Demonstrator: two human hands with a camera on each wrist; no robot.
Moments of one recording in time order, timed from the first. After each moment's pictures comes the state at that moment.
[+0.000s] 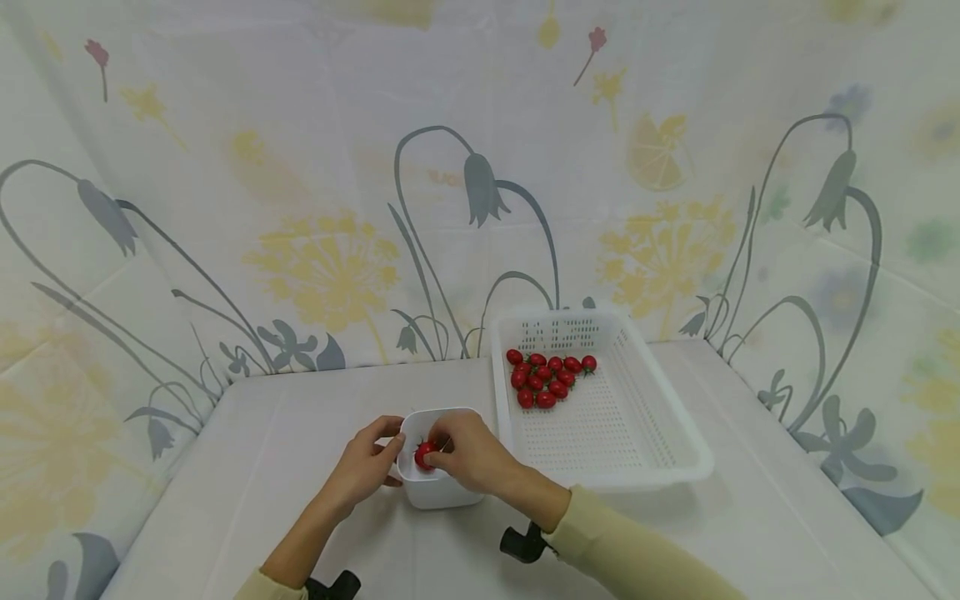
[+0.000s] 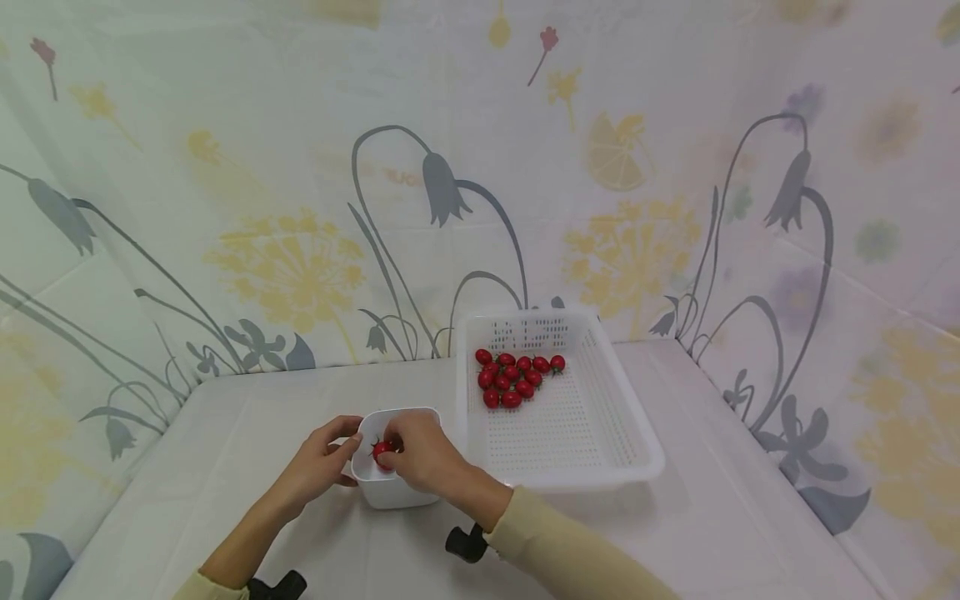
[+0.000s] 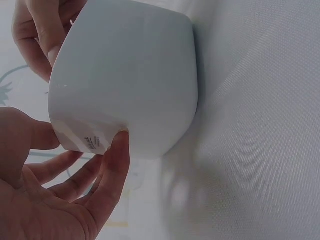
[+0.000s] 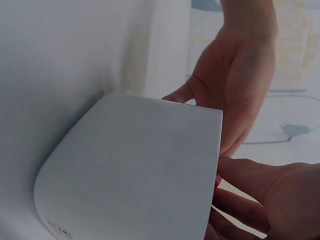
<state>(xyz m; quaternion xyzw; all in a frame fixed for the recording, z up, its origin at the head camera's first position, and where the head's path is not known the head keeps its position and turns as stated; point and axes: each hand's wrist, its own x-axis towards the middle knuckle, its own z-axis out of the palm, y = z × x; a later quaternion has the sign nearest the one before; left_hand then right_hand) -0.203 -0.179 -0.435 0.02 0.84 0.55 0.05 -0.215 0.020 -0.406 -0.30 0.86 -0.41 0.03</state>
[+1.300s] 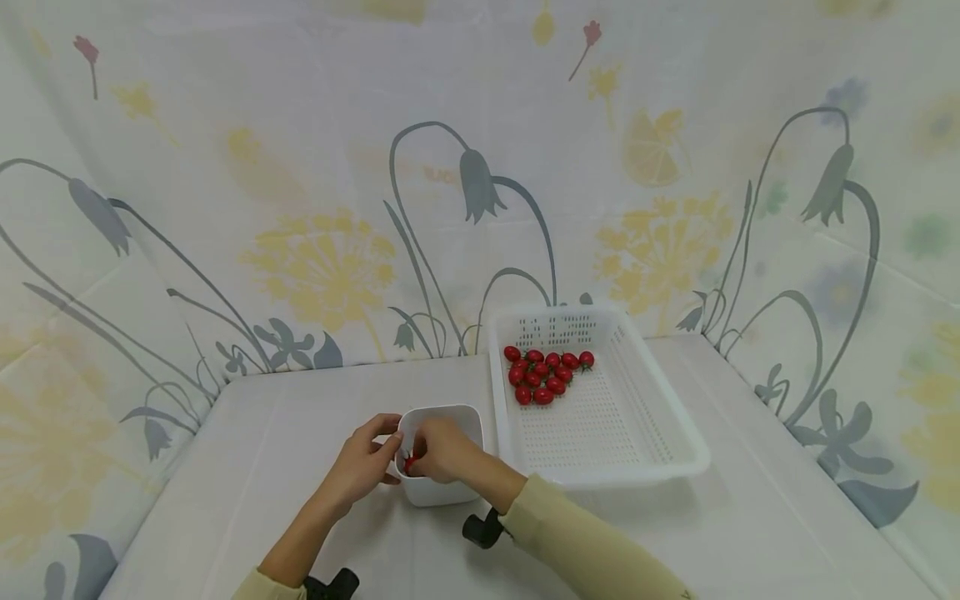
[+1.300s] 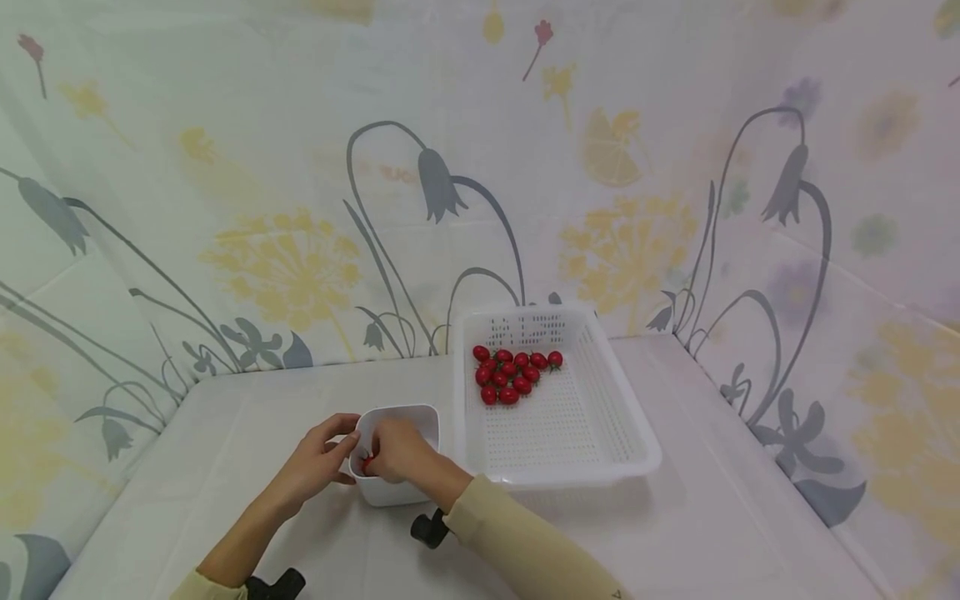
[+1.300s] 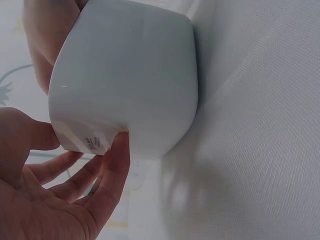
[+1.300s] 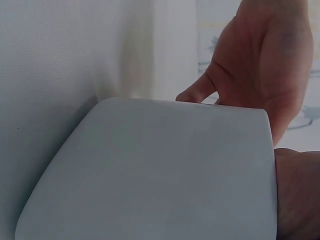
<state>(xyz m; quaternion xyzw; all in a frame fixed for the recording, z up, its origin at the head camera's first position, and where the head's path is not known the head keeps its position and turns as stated) -0.203 -0.179 -0.434 0.02 0.83 0.55 0.04 -0.230 -0.015 -0.423 -0.23 0.90 -0.35 0.12</state>
